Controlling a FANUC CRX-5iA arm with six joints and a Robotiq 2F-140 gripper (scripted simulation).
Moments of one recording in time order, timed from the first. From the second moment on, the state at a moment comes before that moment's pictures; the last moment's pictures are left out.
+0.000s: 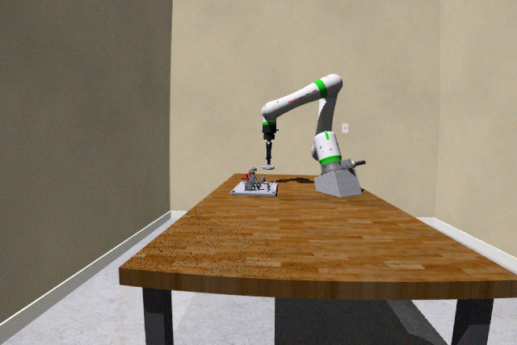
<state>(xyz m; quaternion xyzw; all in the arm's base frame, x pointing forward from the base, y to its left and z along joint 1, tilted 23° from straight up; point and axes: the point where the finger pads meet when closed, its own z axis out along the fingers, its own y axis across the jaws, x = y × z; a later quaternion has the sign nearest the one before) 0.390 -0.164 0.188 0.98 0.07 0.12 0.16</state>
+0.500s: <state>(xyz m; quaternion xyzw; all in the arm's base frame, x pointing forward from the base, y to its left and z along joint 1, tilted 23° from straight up) 0.388 -0.147 0.181 0.98 0.07 0.12 0.15</state>
